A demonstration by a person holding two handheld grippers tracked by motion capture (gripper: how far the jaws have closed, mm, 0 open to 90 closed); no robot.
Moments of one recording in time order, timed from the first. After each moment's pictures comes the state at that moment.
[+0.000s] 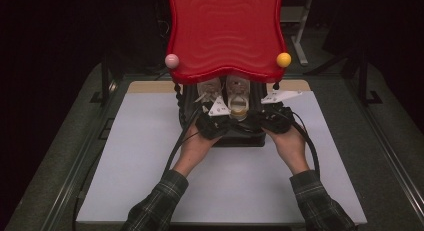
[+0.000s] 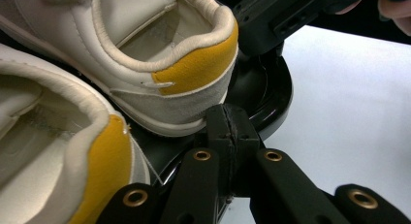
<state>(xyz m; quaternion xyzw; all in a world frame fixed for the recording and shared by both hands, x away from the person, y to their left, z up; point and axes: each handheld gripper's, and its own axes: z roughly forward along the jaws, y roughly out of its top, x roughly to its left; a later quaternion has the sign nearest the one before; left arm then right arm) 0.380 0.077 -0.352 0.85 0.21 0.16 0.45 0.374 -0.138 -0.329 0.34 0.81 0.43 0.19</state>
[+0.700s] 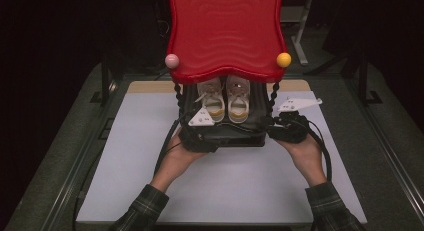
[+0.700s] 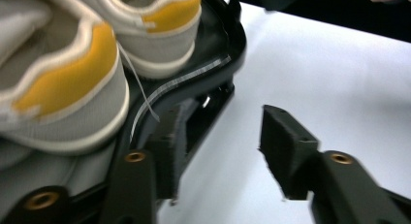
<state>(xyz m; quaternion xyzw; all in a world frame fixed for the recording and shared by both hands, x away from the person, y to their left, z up) 0.343 0.120 -0.344 0.86 0.21 0.12 0.44 0.344 -0.170 -0.330 0.34 0.81 0.45 0.17</state>
